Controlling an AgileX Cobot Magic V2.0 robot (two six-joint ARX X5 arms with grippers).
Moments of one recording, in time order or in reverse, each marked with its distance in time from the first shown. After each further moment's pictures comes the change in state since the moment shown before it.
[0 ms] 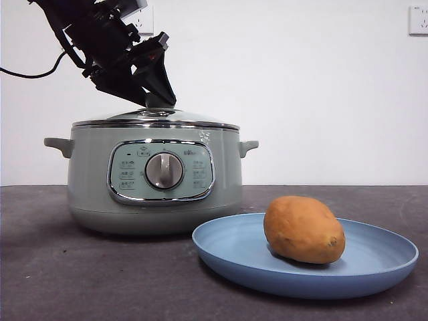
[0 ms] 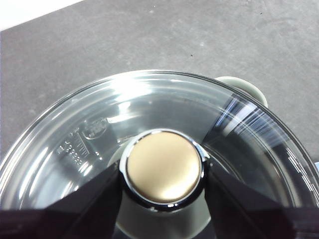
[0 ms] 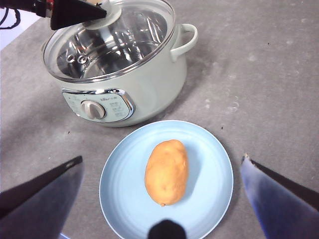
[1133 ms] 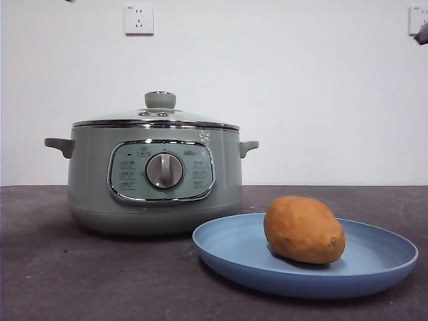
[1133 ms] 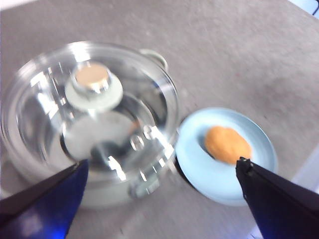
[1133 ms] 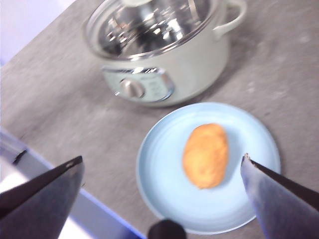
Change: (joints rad) left arm -0.002 -0.538 0.008 -0.600 0.096 -0.053; right arm 0.000 0.031 0.000 -0.005 -0.183 0.000
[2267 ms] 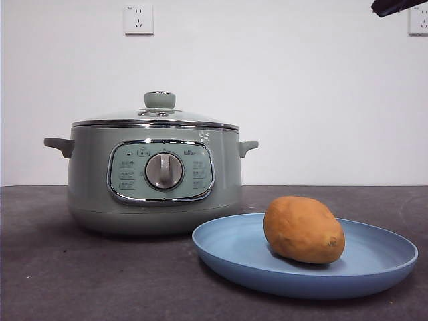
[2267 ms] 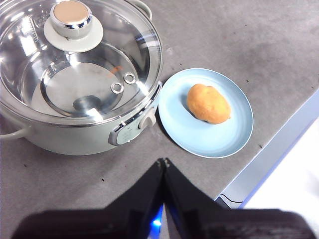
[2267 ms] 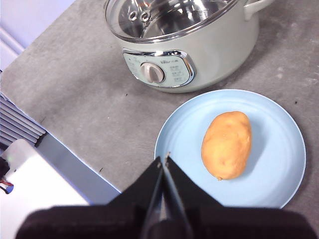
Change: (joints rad) left arm 0.000 -0.084 0.000 -0.207 0.019 -0.011; right arm 0.000 0.026 0.000 -0.003 -0.080 0.001
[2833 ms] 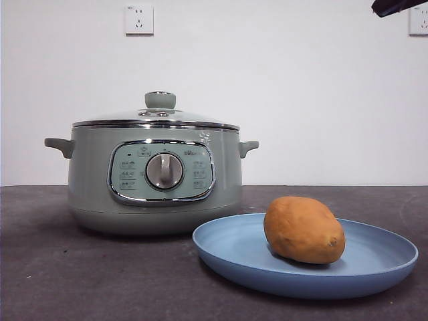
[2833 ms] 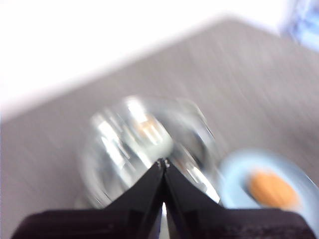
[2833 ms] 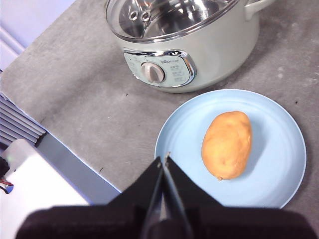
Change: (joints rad) left arm 0.129 -0.091 -0.012 0.335 -0.026 0.110; right arm 0.000 0.000 0.000 -0.002 0.000 0.000
